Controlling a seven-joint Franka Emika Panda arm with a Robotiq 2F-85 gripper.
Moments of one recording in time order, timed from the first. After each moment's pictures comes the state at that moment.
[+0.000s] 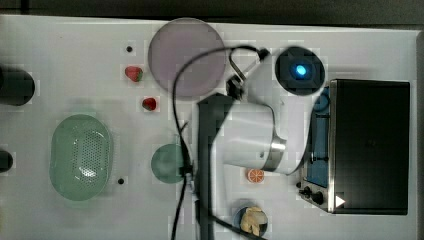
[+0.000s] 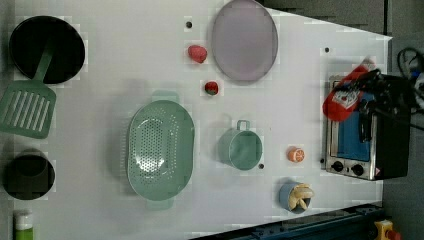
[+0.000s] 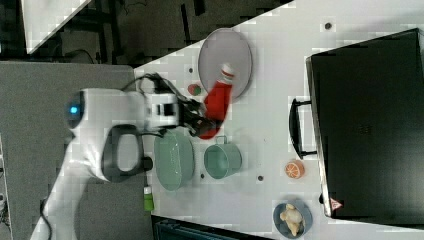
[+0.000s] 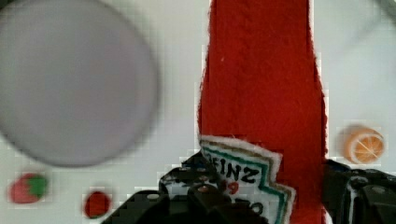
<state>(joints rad) -0.44 0.14 0.30 -2.02 0.05 0.49 -0.12</state>
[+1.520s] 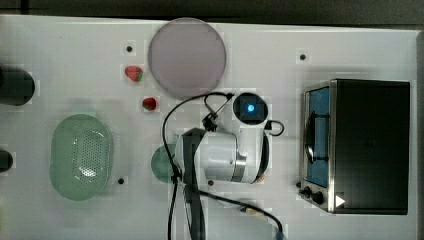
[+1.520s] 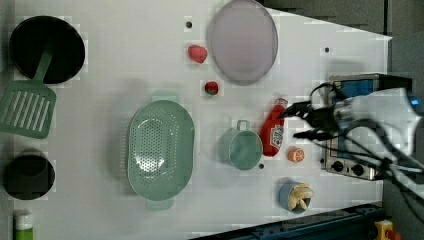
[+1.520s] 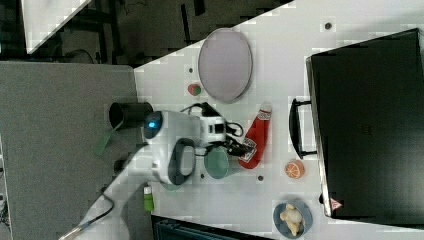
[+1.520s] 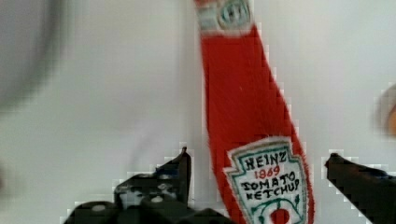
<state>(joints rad) -0.39 0.28 0.31 -2.28 0.01 0.79 -0.14</state>
